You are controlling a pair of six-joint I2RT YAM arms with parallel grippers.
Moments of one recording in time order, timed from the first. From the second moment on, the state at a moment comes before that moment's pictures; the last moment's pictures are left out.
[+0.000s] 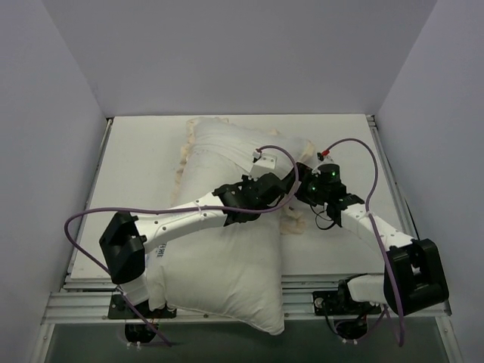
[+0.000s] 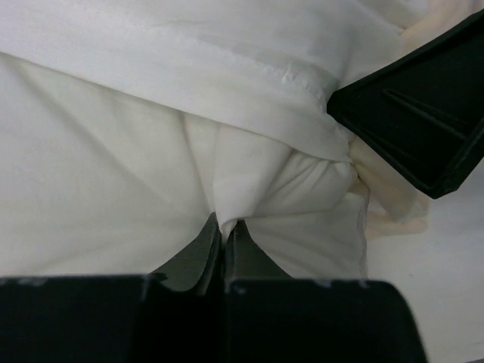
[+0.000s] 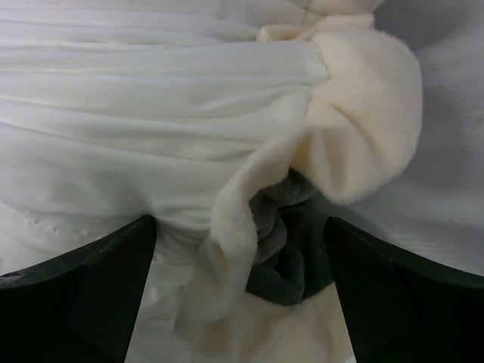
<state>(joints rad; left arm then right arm) -1.09 1.73 1.48 -0.61 -0.67 -0.57 0.28 1.27 0.65 0.02 -0.21 0.71</state>
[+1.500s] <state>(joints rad) -1.12 1.11 1.19 -0.71 -0.18 -0.65 -0.05 1.31 1.10 -0.15 0.17 0.63</state>
